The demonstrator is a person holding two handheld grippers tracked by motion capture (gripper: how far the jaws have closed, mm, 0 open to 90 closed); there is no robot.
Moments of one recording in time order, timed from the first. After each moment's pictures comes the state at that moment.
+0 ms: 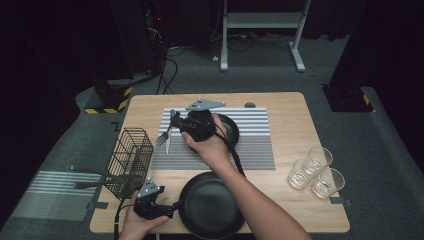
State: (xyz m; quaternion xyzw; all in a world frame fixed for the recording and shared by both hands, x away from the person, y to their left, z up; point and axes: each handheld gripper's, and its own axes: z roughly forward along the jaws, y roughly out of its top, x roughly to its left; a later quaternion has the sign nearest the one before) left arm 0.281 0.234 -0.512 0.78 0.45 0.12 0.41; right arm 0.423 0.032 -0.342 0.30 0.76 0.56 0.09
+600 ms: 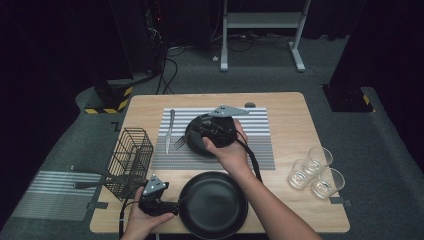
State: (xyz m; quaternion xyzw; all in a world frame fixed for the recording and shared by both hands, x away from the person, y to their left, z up) left arm 0.287 0.215 -0.498 0.79 0.44 0.13 0.41; right arm 0.413 -0.018 -0.353 0.33 0.76 0.56 0.10
